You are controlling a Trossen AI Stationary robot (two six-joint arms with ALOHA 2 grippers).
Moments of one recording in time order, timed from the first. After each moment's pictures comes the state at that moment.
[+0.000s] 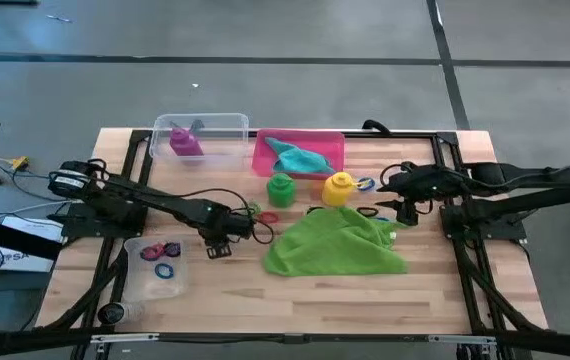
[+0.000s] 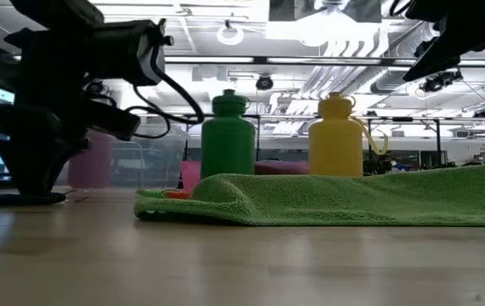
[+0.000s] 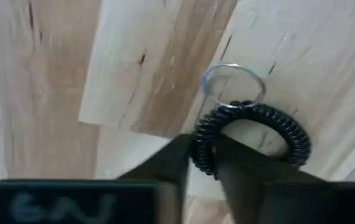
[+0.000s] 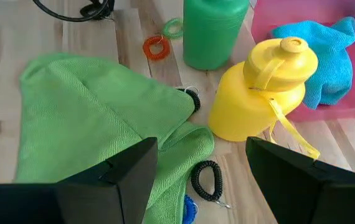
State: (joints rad) left arm -0.19 1.67 0.91 -0.75 0.00 -0.46; right arm 0.00 0.90 0.87 -0.76 0.10 0.13
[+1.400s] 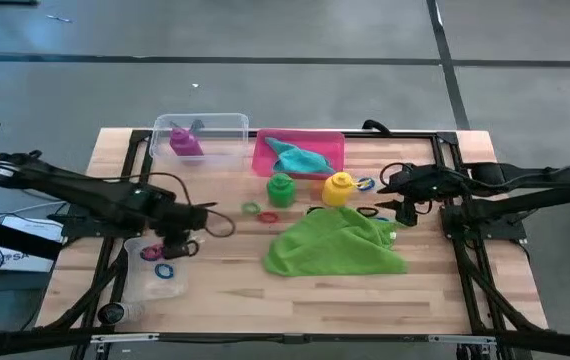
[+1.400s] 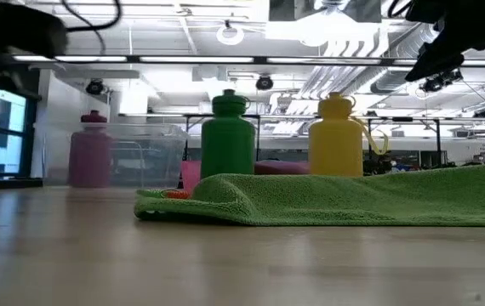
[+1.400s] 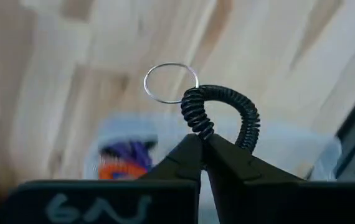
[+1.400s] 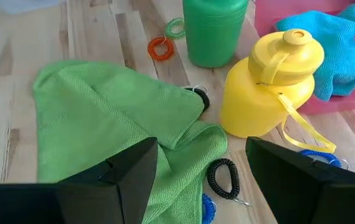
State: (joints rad) left arm -0.29 1.10 0.91 -1.07 0.25 -0.65; right arm 0.00 0.90 0.87 -0.76 0.08 0.22
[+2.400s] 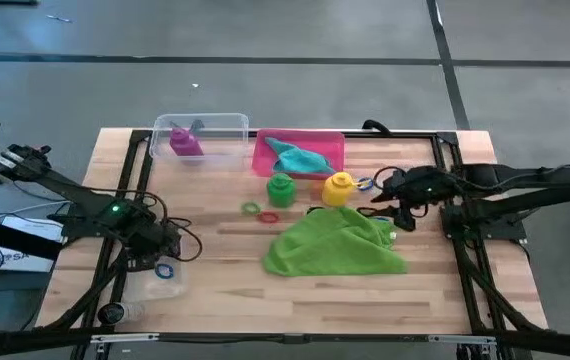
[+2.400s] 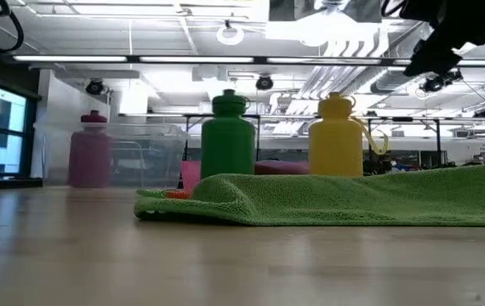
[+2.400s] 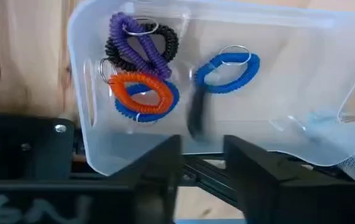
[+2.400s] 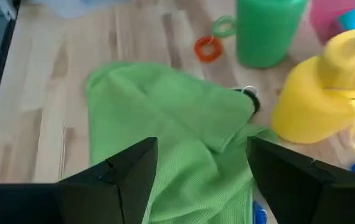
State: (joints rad) left arm -0.58 1.07 0.91 -1.28 0.23 -0.83; right arm 0.04 0.95 0.87 -0.70 -0.05 0.27
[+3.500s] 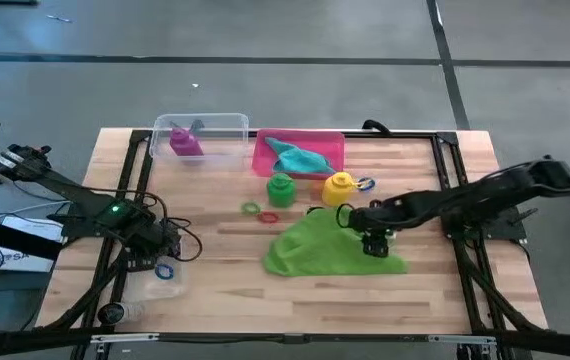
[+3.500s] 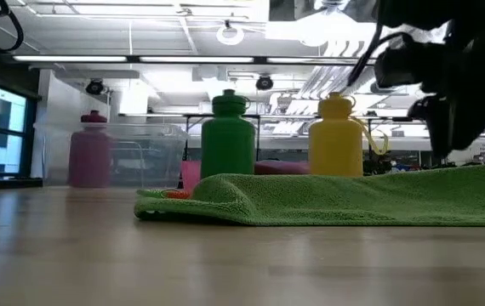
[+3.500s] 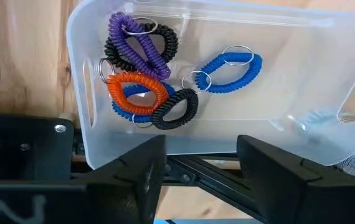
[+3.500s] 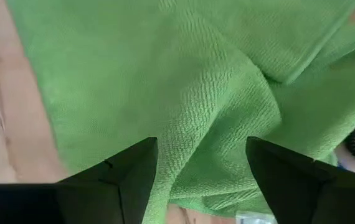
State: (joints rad) left arm -0.58 1.07 0.91 -1.28 0.23 -0.83; right arm 0.21 1.43 0.87 -0.69 -0.05 0.45
